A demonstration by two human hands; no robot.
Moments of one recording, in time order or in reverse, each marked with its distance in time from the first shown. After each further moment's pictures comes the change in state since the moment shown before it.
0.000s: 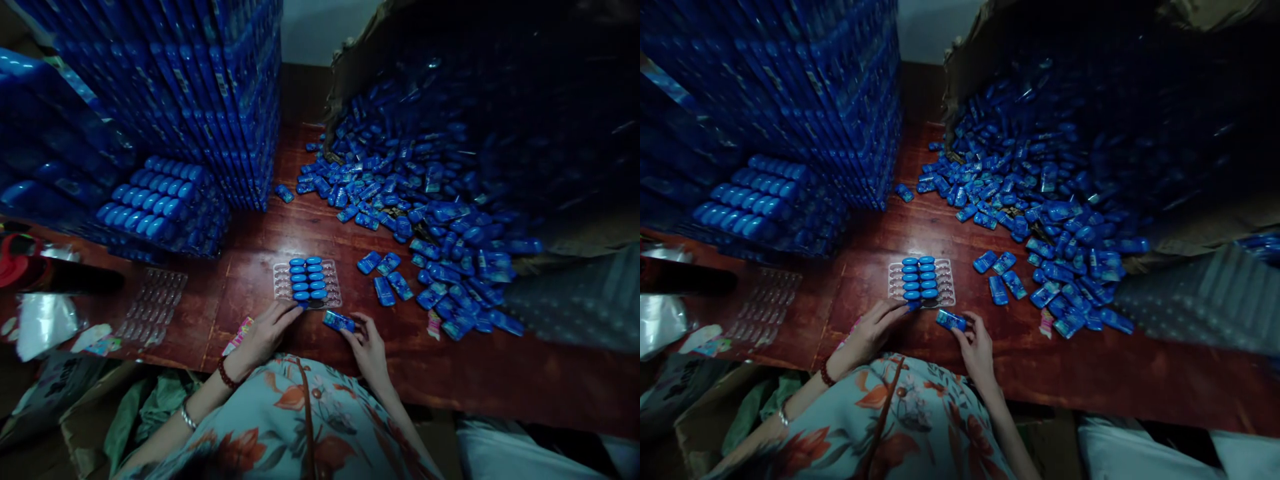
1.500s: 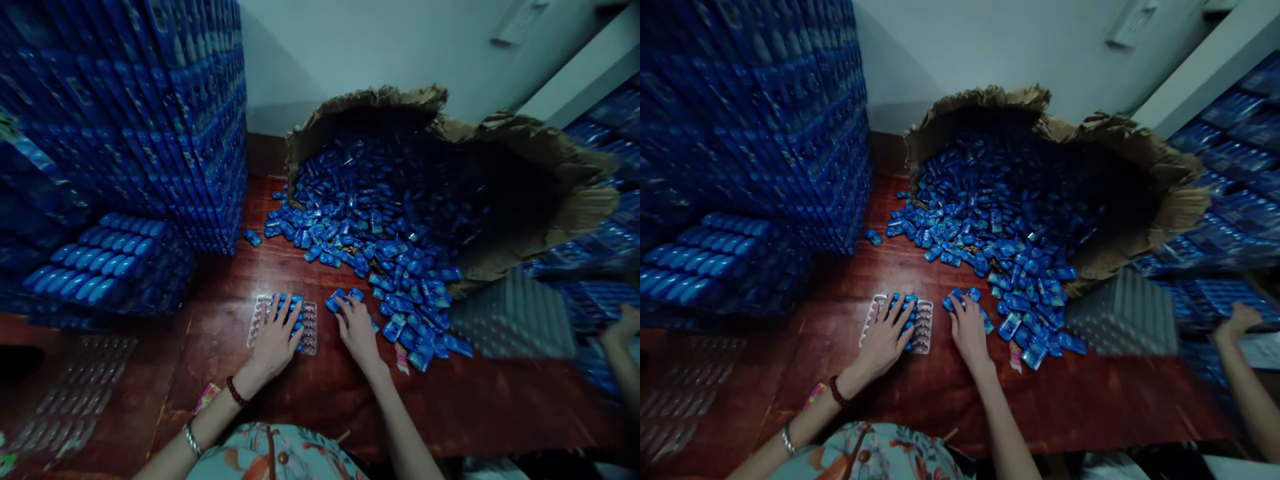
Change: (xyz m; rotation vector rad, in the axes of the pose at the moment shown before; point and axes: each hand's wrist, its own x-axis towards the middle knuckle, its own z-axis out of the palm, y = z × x) left_hand 0.098 -0.003 0.052 0.426 -0.011 -0.182; right_hand 0.112 -0.042 -0.035 -0.956 0.127 -0.547
